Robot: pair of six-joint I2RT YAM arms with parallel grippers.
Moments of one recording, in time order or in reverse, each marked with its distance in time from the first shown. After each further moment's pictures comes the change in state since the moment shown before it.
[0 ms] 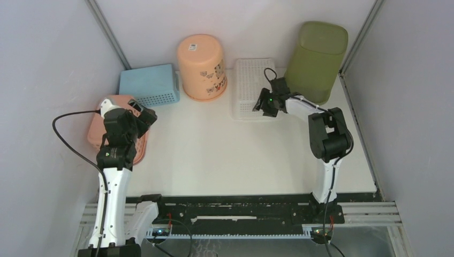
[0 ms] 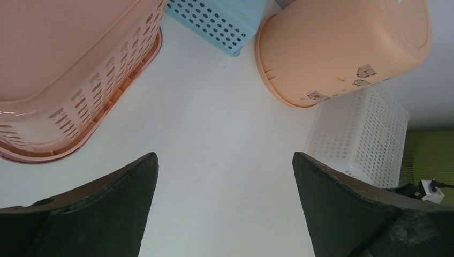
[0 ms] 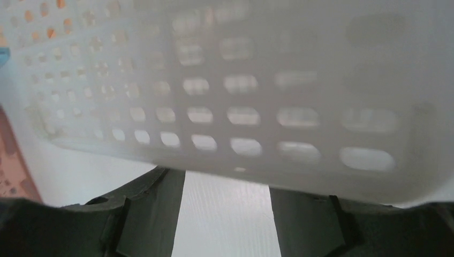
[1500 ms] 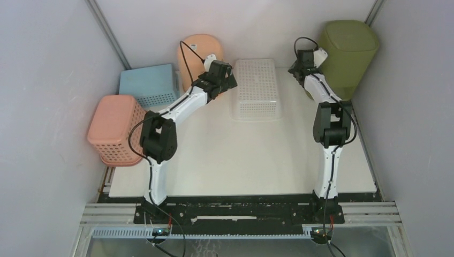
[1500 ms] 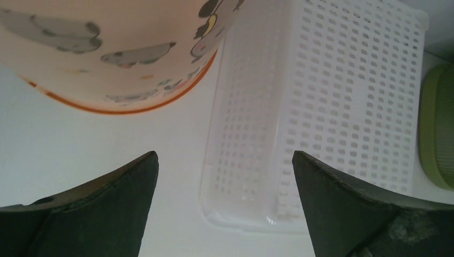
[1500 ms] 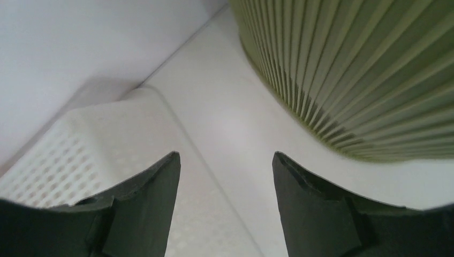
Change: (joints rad) left arm -0.593 1.260 0.839 0.238 -0.213 -0.009; right arm -0.222 0.215 0.510 -0.023 0.510 0.010
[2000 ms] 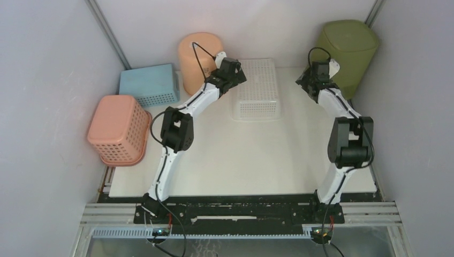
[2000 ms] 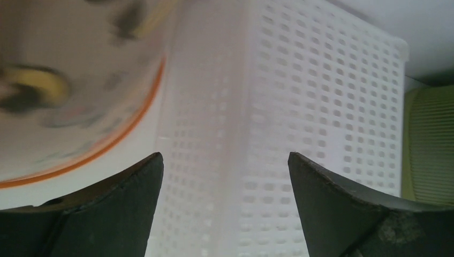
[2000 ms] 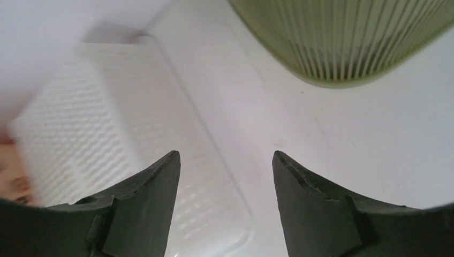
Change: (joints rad) left arm 0.013 0.371 0.416 0.000 0.053 -0.037; right arm -0.082 -0.332 -0.491 0.116 -0.154 0.018
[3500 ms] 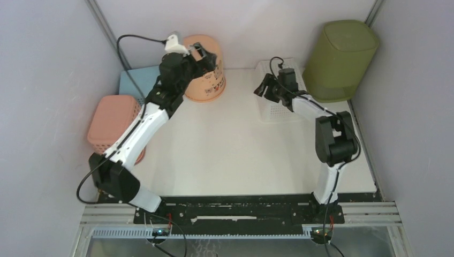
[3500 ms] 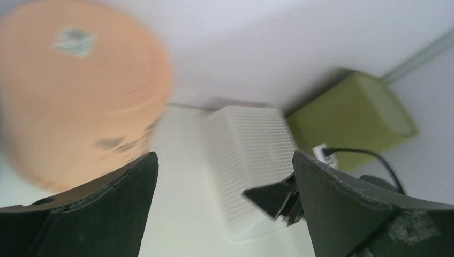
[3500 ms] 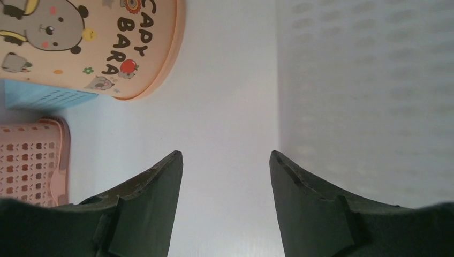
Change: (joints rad) left arm 0.055 -0.859 -0.646 0.342 0.188 0.172; right arm 0.237 -0.065 -0.152 0.208 -0.426 -0.092
